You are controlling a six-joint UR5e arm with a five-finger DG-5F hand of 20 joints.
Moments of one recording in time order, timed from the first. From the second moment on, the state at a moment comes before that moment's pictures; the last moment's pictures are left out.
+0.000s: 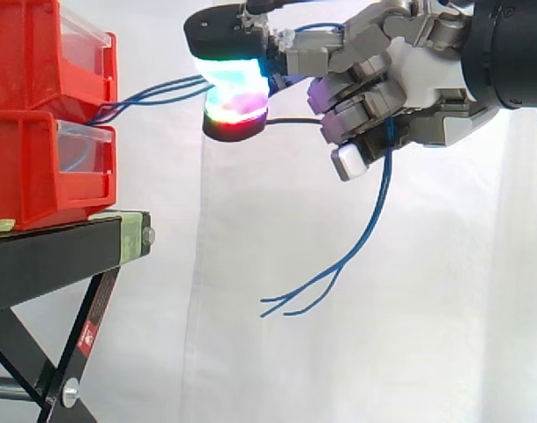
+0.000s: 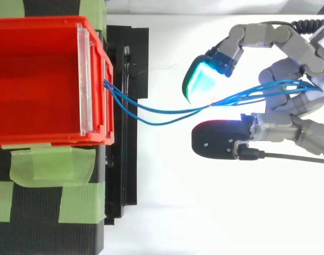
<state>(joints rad) 0.44 -1.88 -1.76 -2.31 -0.45 -0.75</state>
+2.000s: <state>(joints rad) 0.43 -1.88 -1.76 -2.31 -0.45 -0.78</state>
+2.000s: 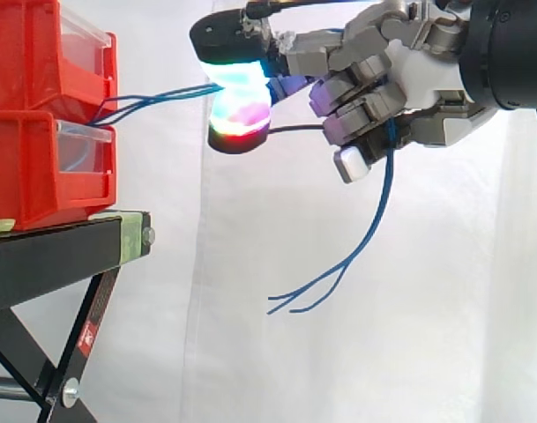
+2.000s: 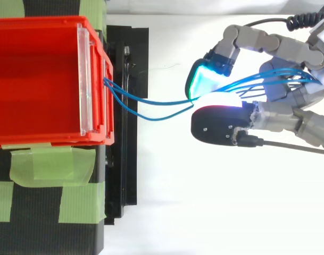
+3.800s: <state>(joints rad) 0.42 -1.88 -1.76 -2.30 -0.48 -0.82</state>
